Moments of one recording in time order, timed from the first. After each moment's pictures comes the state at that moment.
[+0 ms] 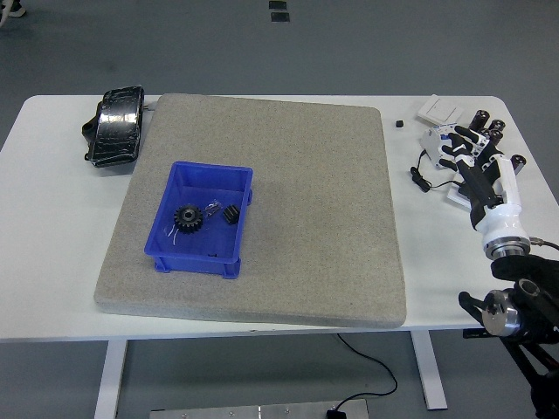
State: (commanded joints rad) left arm 0.00 0.26 -0.84 -0.40 0.93 0.23 0.53; right arm 0.08 -0.37 1.17 1.56 -0.80 -0.49 0.24
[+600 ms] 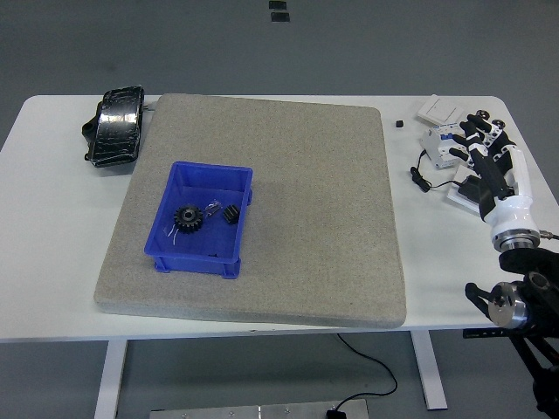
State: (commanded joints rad) left arm 0.00 0.24 -0.82 -0.40 0.90 0.23 0.56; right arm 0.08 -0.35 1.24 1.57 -0.80 -0.48 0.23
